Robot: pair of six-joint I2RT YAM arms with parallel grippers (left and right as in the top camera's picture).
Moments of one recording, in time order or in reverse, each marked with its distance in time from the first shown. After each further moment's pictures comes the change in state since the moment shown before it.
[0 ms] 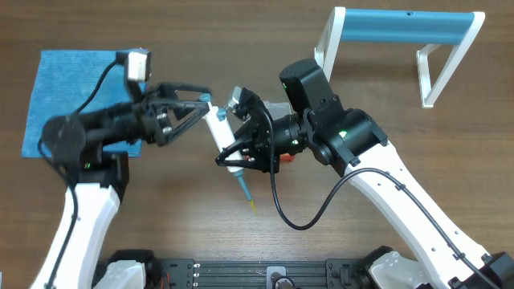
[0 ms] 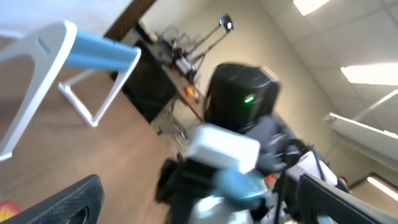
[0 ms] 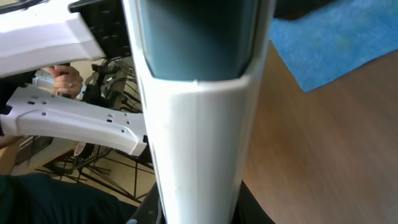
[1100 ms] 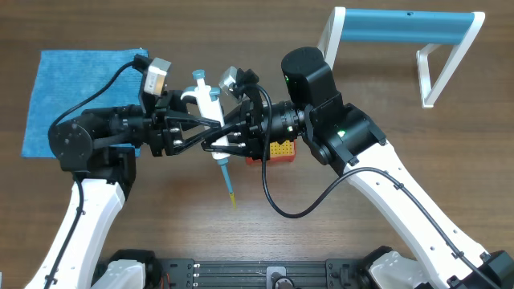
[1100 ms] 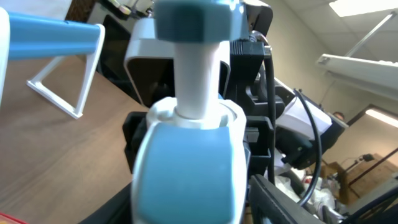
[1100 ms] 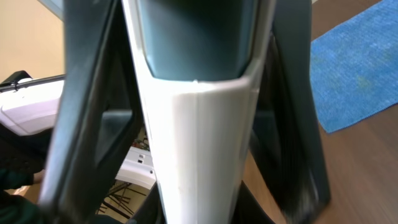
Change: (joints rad) left arm -0.051 0.014 0.003 0.169 0.117 0.034; right arm 0.004 0.005 0.000 0.288 -0.077 0.301
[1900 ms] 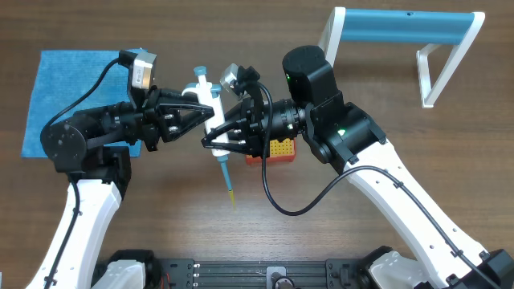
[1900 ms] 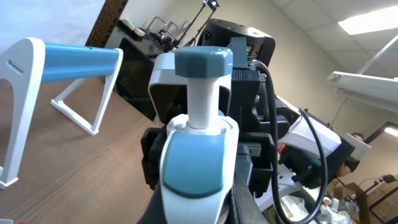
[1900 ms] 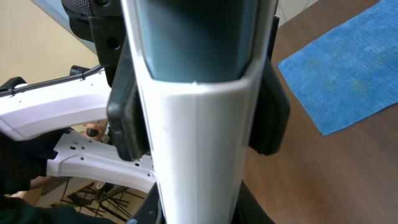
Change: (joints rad) left arm 0.039 -0.005 0.003 0.002 -0.056 0.000; right arm -0.004 0.005 0.000 0.019 0.007 0.014
